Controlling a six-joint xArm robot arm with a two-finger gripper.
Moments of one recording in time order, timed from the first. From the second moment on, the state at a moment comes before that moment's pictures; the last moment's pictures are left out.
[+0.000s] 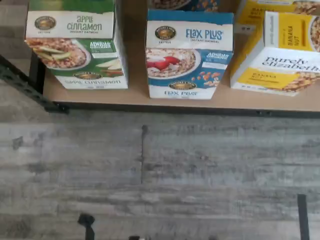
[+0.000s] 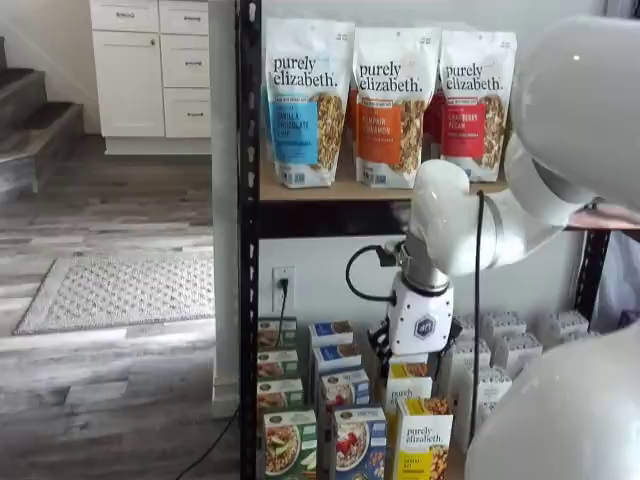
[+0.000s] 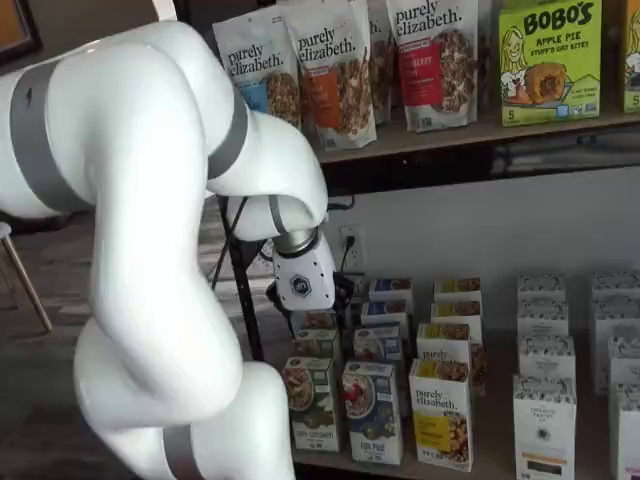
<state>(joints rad) 0.09 -0.43 -0.39 -0.04 0.66 0.13</state>
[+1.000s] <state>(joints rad) 0.10 -0.02 -0.57 -0.06 0.43 0.16</state>
